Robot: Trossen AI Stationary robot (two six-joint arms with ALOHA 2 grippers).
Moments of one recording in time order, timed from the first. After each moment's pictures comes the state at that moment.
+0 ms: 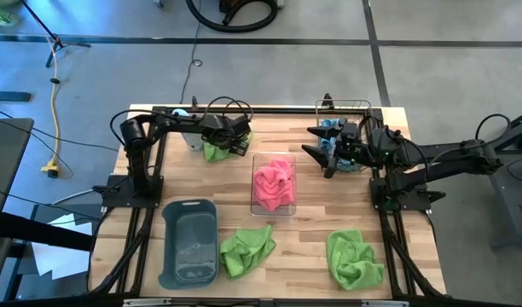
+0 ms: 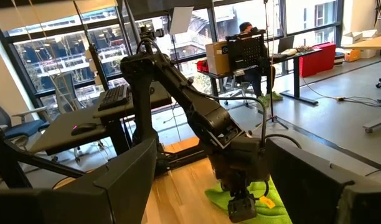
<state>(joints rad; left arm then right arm) 0.47 1.92 1.13 -0.65 -0.24 -0.68 0.04 0.92 0.82 0.14 0.34 0.18</state>
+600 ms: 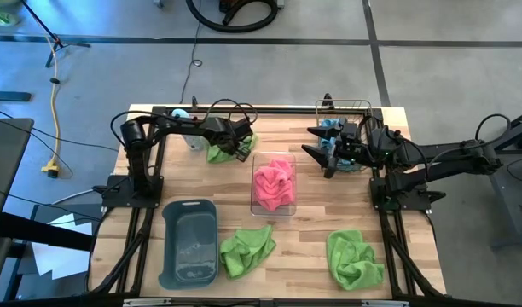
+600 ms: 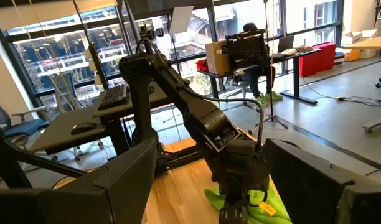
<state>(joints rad) 0.44 1.91 1.13 -0.64 -0.21 -0.52 0.04 0.92 0.82 0.14 0.34 0.18</state>
